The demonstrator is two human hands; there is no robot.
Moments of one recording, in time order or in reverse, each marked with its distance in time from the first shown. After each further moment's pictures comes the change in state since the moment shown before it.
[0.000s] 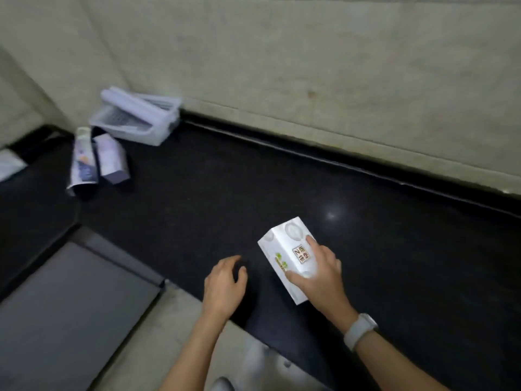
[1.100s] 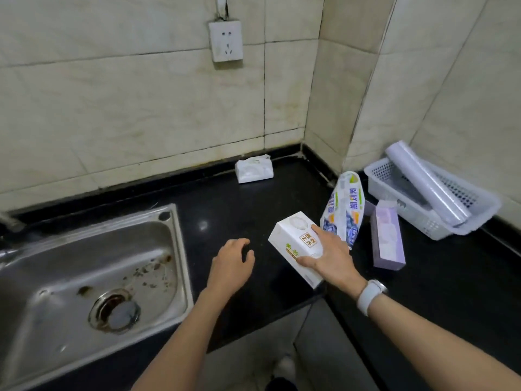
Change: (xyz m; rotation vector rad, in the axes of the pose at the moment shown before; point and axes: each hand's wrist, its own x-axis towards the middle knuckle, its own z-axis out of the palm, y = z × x) left_hand 0.199 -0.489 -0.405 -0.129 0.374 -0.375; right_hand 0.163 -0.456 0.544 -0.397 -0.495 -0.516
